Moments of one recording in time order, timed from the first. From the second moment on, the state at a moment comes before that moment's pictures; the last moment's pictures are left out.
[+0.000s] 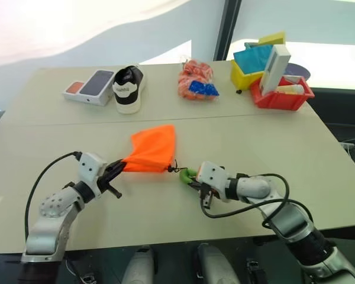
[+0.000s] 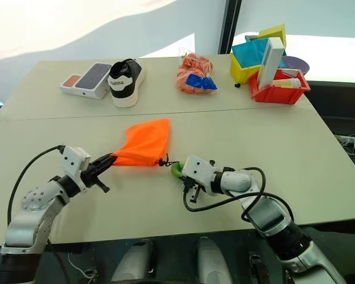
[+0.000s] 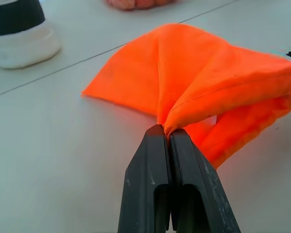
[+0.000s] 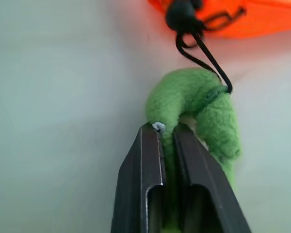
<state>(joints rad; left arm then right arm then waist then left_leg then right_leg) 0.01 0.52 0.18 -0.22 -0.32 0.23 -0.65 -0.27 -0.64 0.35 -0.37 0.11 0.54 0.78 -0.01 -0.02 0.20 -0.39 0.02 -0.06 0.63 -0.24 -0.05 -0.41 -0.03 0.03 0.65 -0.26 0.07</state>
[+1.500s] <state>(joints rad) -0.72 0.63 -0.39 0.15 -0.27 0.29 -1.39 -0.20 -0.70 0.09 -0.56 0.38 0.63 0.83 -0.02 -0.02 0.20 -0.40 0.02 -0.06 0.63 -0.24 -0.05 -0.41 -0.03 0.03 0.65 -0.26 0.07</state>
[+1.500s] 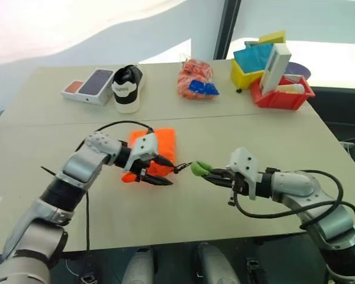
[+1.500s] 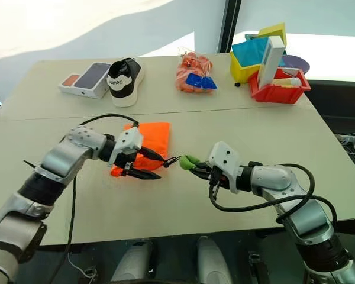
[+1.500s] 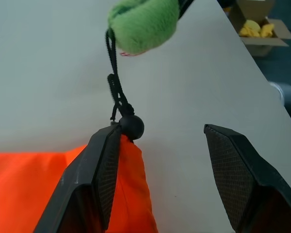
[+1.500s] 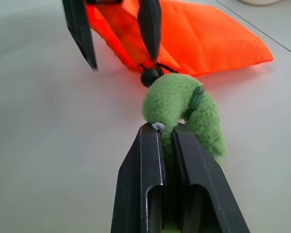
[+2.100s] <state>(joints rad) -0.77 0.53 -0.35 0.33 -0.16 0.14 -1.38 -0.20 -0.70 0.10 -0.59 0.39 0.63 0.81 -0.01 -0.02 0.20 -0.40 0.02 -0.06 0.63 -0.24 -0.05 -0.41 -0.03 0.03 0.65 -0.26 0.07</state>
